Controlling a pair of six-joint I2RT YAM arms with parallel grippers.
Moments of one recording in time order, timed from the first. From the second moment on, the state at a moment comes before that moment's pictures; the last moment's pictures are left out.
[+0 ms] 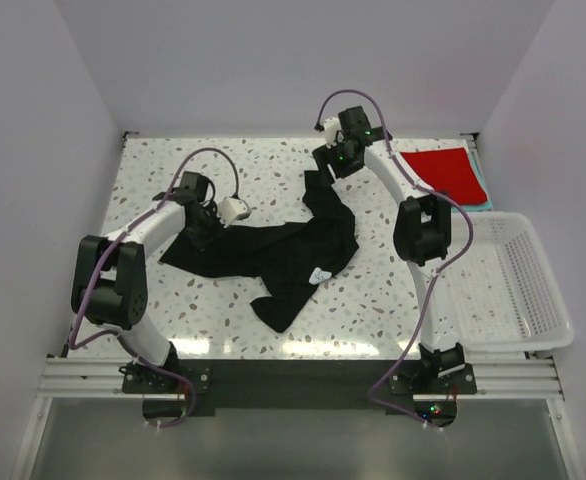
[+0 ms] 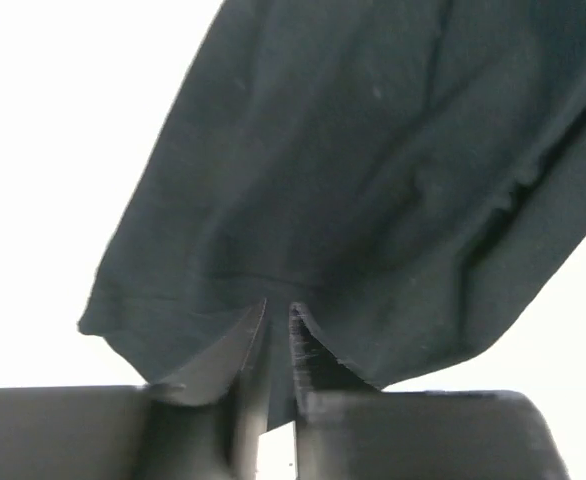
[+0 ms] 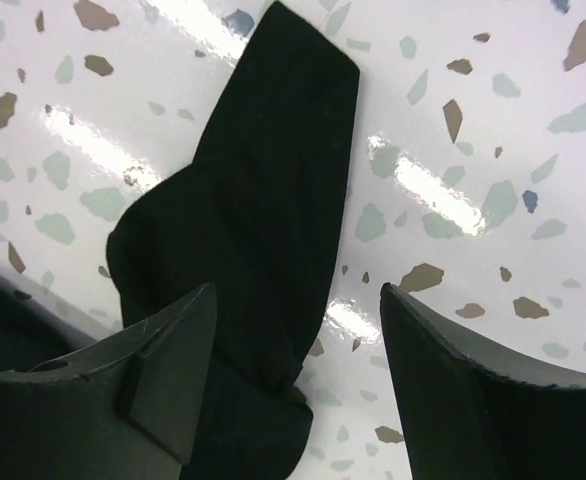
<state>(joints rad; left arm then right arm) -0.18 1.67 1.08 -0.63 0.19 0.79 0.32 2.41 2.27 -0.84 -0.19 -0.20</state>
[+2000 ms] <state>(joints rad) -0.01 1.52 1.44 -0.96 0.28 0.99 0.29 2.41 2.19 -0.82 -0.35 -0.12</state>
